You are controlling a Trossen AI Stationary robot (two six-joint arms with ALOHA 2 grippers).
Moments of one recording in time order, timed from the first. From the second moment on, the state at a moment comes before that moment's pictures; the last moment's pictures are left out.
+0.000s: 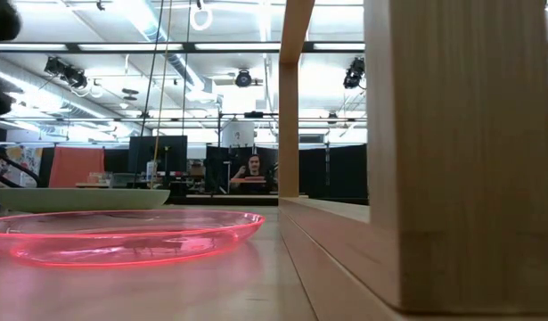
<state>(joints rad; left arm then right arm) -0.84 1.21 0.59 -0.35 -0.06 -0.81 0.05 0.88 0.65 -0.18 0.08 0.34</state>
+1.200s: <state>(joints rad) -0.13 0.89 0.60 -0.08 -0.08 -0.08 0.05 0.88 0.65 -0.18 0.09 0.34</state>
